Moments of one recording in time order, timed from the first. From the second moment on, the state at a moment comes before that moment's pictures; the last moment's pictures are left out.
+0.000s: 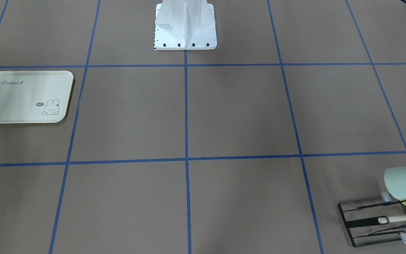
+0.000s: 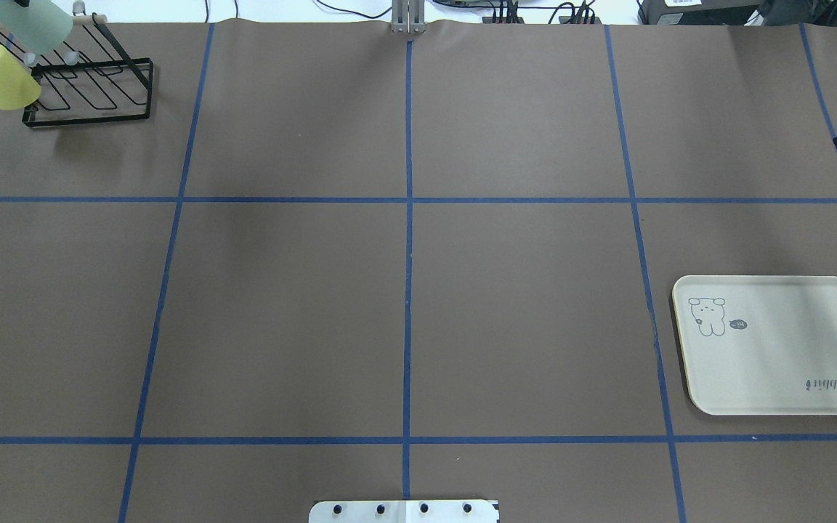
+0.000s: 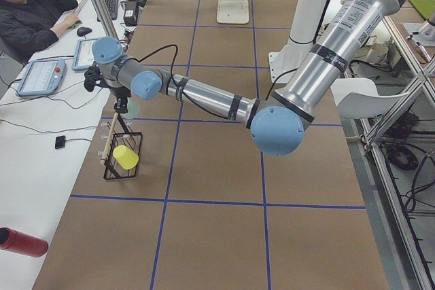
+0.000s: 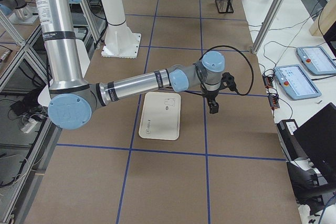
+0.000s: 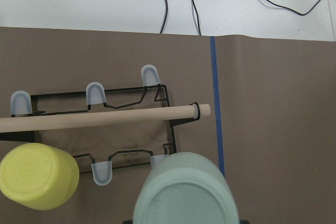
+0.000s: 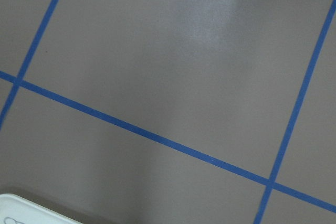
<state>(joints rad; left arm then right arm) -1.39 -2.14 -1.33 -1.85 -2.47 -0.61 1.35 -1.43 1.71 -1.39 2.37 0.20</state>
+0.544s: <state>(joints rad) -1.31 -2.14 -1.51 -1.85 -2.48 -0.96 1.23 -1.38 1.71 -1.08 2.40 0.69</state>
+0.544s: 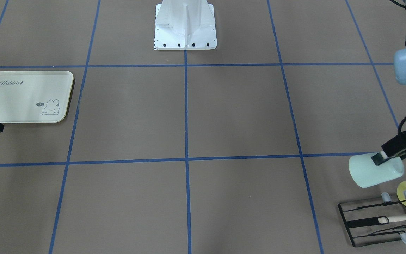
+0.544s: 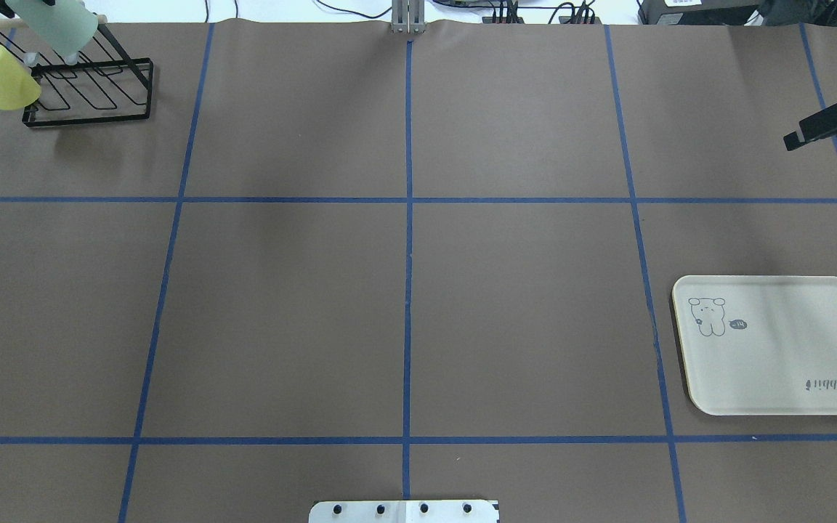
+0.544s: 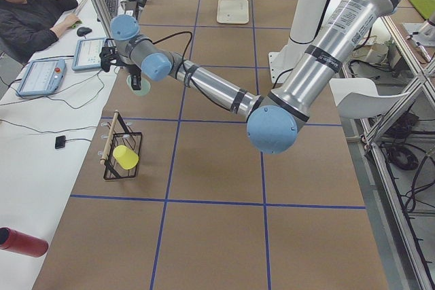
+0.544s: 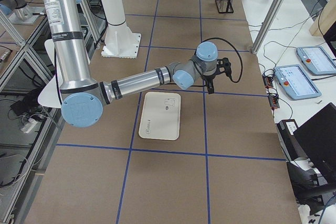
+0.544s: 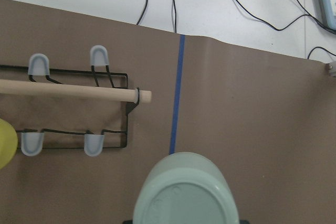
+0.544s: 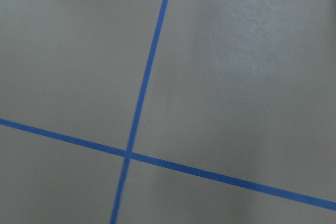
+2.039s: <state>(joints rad) -1.04 -2.14 -1.86 -2.06 -2.48 -1.69 0.94 -1.29 1.71 -0.04 2.17 1.82</state>
